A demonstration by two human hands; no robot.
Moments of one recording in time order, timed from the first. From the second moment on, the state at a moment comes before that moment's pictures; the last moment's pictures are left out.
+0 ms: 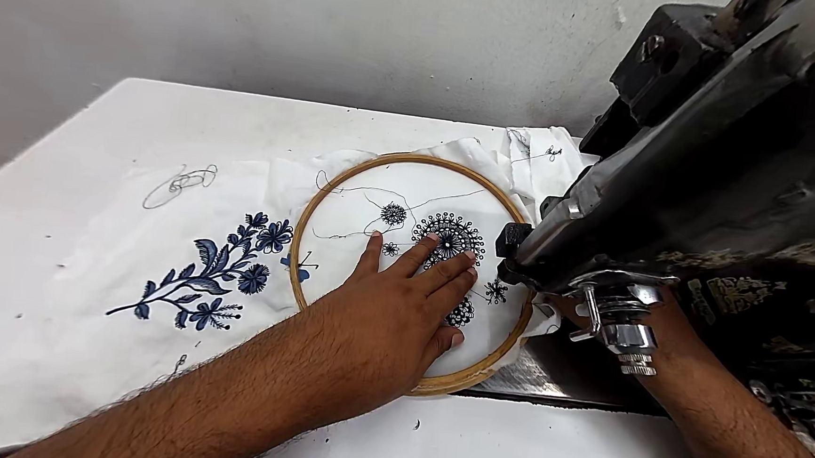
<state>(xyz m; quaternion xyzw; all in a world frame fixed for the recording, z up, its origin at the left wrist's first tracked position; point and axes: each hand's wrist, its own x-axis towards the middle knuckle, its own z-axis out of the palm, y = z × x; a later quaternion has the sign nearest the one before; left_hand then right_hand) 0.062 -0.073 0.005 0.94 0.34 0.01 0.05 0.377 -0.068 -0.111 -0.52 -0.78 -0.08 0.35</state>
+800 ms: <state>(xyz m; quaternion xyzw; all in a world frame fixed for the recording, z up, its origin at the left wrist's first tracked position) 0.064 -0.074 0.004 0.94 0.34 0.02 0.06 0.318 -0.109 0.005 -0.62 -0.71 0.09 0.33</state>
